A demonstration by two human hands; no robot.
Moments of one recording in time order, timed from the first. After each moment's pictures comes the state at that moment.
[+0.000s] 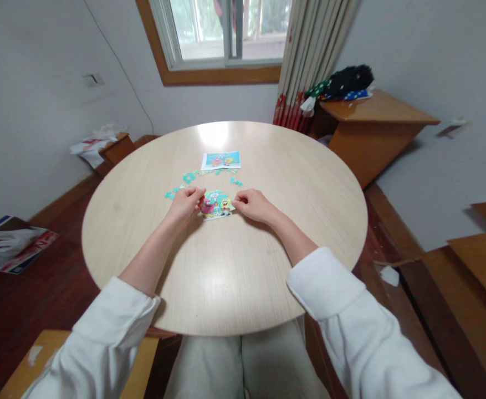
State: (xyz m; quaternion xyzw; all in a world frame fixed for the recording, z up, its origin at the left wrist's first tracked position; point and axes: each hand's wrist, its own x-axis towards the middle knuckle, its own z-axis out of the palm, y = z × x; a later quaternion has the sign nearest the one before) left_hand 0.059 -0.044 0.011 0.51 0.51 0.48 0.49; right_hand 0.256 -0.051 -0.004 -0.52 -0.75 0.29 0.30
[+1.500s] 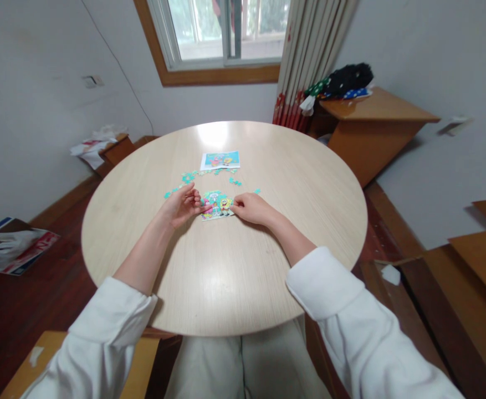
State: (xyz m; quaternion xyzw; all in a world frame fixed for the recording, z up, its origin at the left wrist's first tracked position) left_hand 0.043 -0.044 0.024 0.31 0.43 0.45 0.72; right_hand 0.251 -0.056 0.002 -0.55 -0.79 0.20 0.17
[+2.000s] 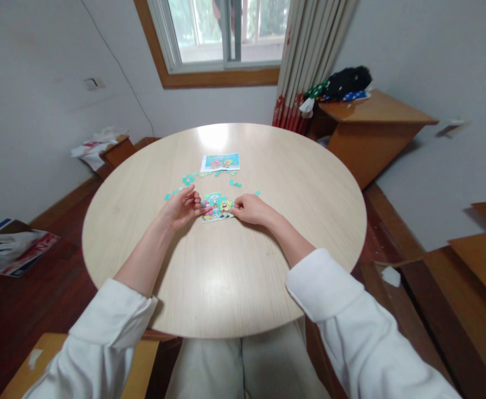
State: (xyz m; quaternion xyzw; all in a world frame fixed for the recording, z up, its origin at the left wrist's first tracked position) left_hand 0.044 -0.044 0.024 0.30 0.43 0.46 0.72; right_hand 0.248 -0.055 0.006 -0.57 -0.78 0.22 0.15
